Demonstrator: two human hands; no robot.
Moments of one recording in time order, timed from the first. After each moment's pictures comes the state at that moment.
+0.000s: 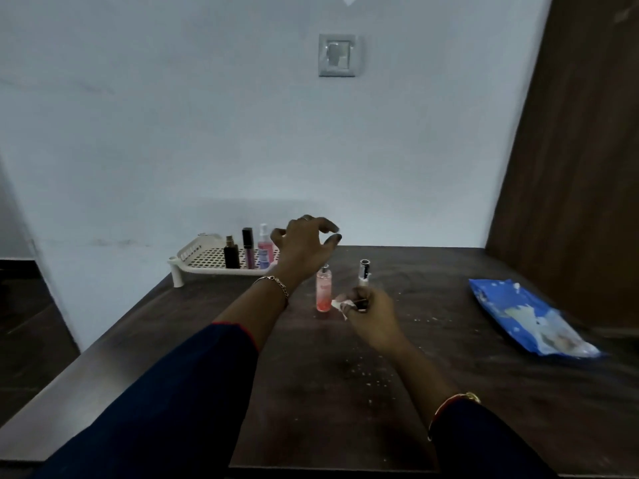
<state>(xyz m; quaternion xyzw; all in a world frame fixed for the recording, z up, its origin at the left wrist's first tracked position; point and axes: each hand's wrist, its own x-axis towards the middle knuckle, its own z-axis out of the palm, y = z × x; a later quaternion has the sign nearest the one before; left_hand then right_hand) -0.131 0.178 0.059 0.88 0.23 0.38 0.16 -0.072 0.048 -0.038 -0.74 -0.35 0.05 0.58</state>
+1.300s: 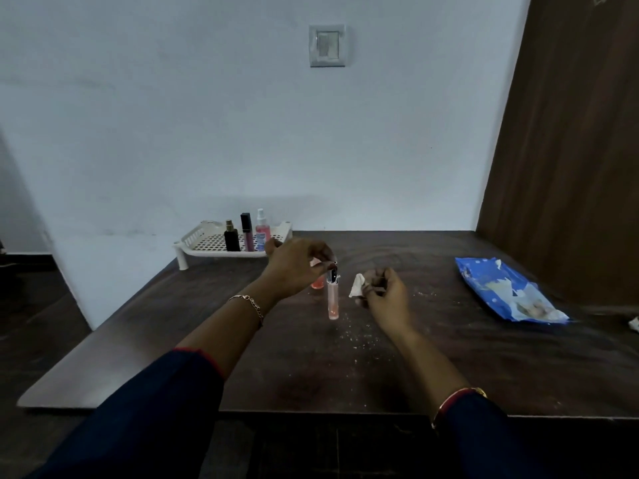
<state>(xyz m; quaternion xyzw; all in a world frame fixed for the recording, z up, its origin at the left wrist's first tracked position) -0.191 0.136 0.033 0.94 0.13 0.29 0.15 -0.090 -0.007 -0.035 -0.66 -0.27 0.08 0.70</state>
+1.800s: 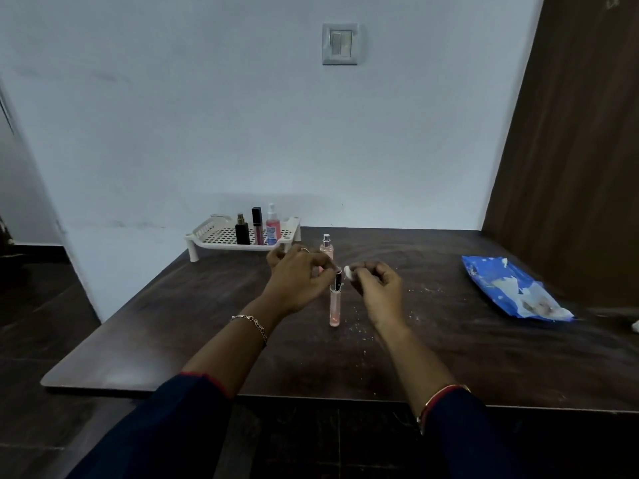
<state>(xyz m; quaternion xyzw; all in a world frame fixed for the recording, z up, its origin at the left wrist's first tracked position) -0.221 0.122 0.011 0.93 0.15 0.31 0.15 -0.127 0.011 -0.022 -0.58 -0.22 0.08 0.78</state>
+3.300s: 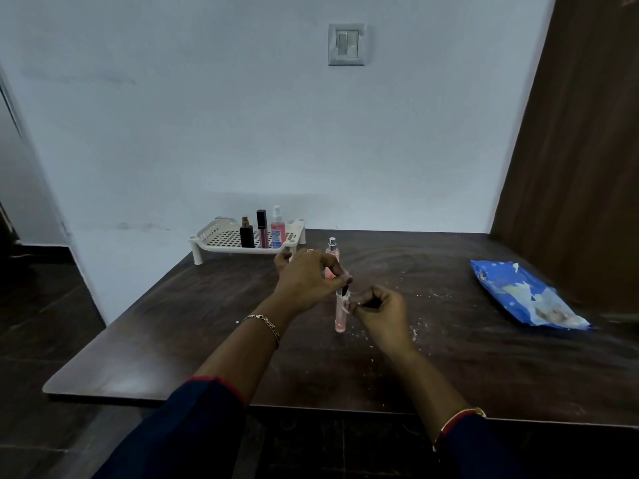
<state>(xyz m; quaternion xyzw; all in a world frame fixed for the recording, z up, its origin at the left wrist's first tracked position) -0.206 0.127 0.014 0.92 0.19 0.31 0.17 -0.120 0.007 -0.052 -0.66 -0.34 0.05 0.67</state>
